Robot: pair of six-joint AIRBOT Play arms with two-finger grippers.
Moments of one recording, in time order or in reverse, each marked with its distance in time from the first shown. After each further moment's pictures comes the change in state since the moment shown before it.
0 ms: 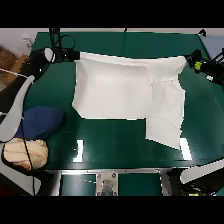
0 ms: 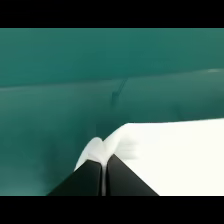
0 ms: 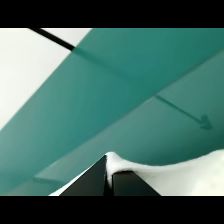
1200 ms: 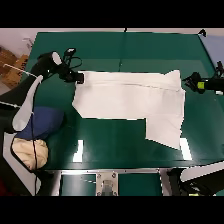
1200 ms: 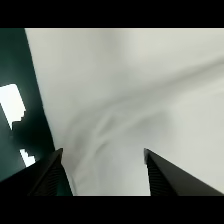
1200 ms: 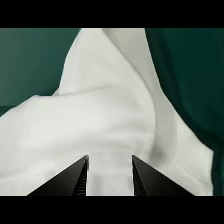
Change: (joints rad) left arm 0.000 -0.150 0.153 0.012 -0.607 0.026; right arm -0.138 0.047 -0.092 -0.480 0.287 0.265
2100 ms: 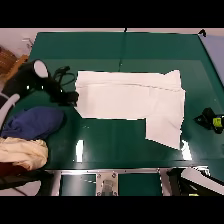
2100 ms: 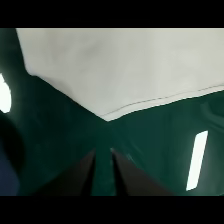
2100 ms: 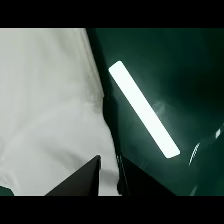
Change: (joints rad) left arm -0.028 0.521 -0.633 -0.085 -0.148 -0.167; right arm -0.274 0.529 -0.605 -0.353 0.204 0.089
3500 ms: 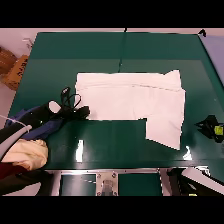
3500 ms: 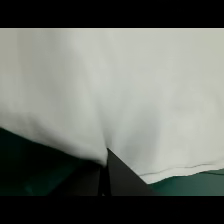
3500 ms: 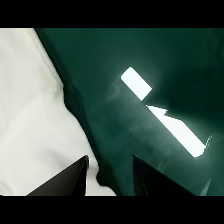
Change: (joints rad) left arm -0.126 0.066 -0.480 -0.378 0.712 0.022; right arm -0.148 0.028 -0.109 0.038 -0.010 -0.015
